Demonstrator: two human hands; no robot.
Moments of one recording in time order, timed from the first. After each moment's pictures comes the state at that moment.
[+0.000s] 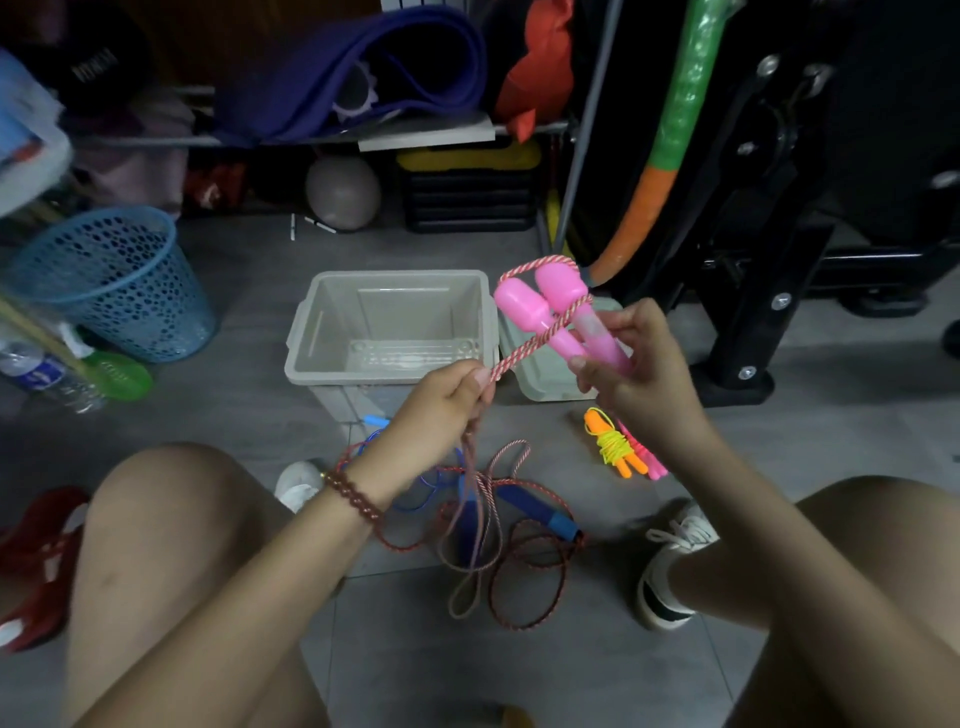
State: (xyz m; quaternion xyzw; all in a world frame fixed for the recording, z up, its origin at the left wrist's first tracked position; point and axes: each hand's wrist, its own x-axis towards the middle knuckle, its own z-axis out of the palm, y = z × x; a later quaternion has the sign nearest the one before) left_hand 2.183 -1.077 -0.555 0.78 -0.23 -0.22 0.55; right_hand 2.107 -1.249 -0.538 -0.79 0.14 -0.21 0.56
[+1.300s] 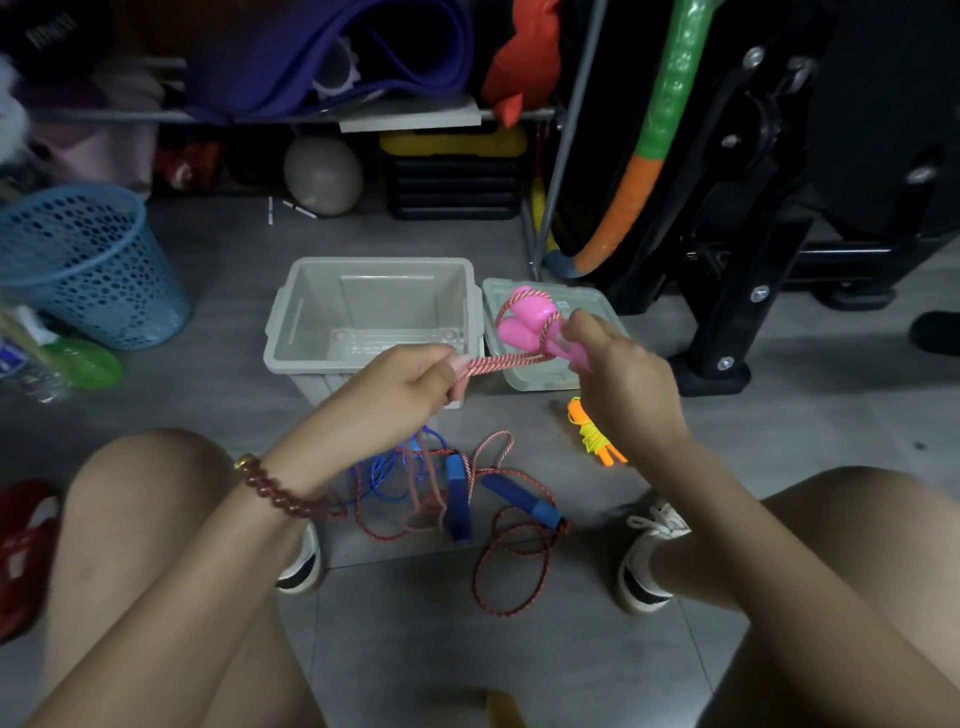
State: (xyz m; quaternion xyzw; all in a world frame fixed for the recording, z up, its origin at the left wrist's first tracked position) left_hand 2.189 -1.052 -0.524 0.81 -0.30 -0.24 0.45; right_hand 2.110 -1.258 -0.562 -0.97 0.11 -0.20 0.07
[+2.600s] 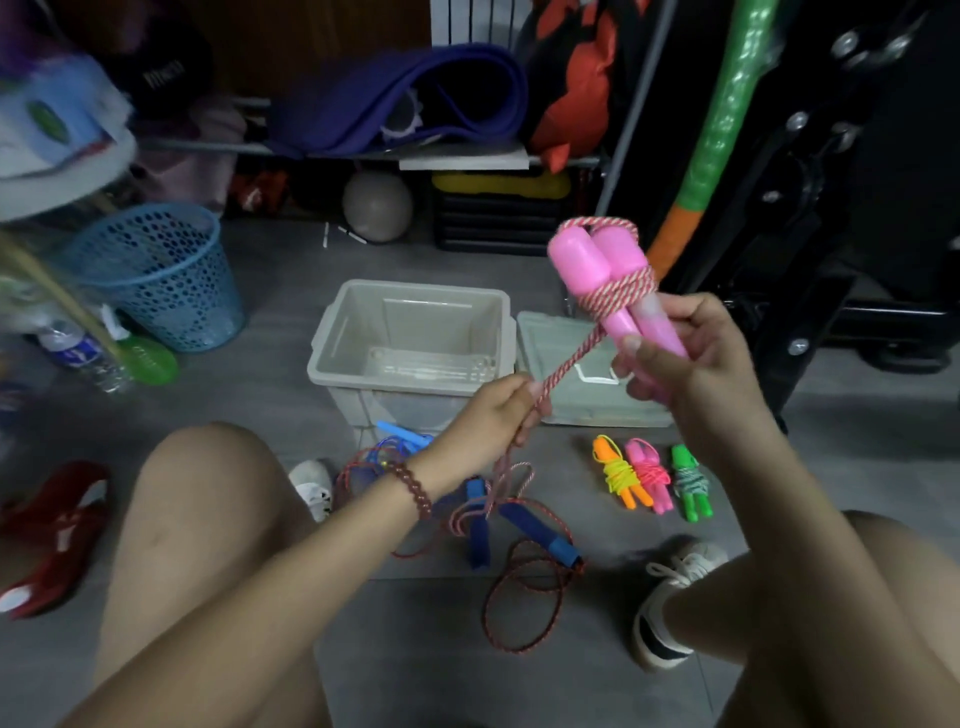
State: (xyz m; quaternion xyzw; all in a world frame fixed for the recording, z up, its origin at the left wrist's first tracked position) left_hand 2.177 -1.099 -0.560 0.73 -0.23 -0.26 0.59; right_hand 2.102 -1.259 -0.496 -0.69 0.09 -0.19 0.69
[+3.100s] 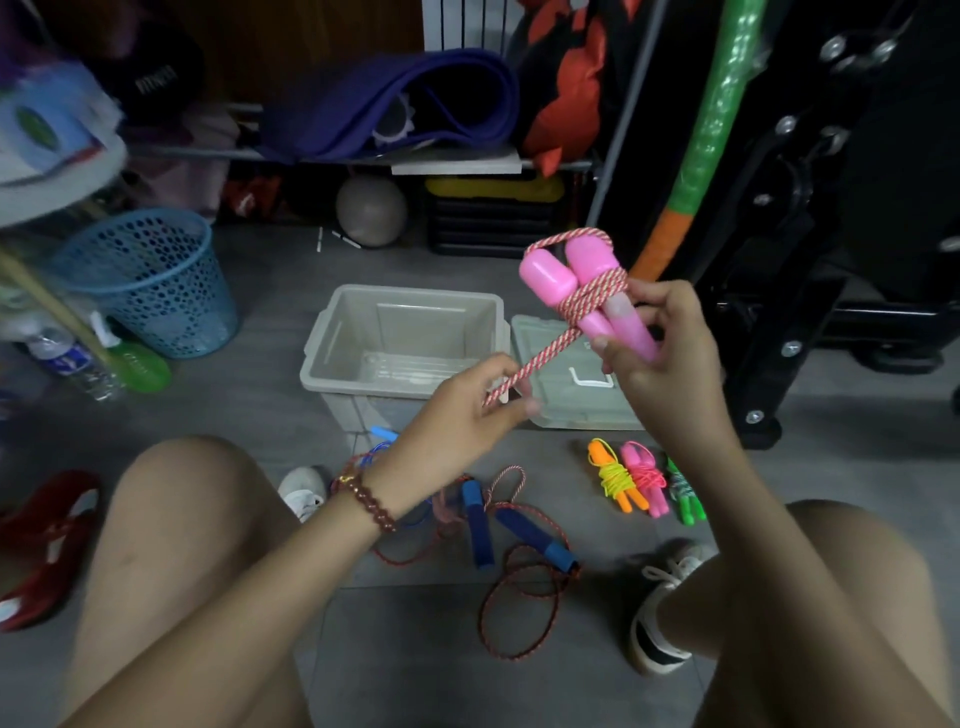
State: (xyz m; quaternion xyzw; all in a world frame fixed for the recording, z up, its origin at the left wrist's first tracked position) left_hand 2.177 -1.079 -0.544 0.78 -0.31 -0.15 0.53; right_hand 2.115 -1.252 -0.501 -0.83 0.12 -0.27 0.48
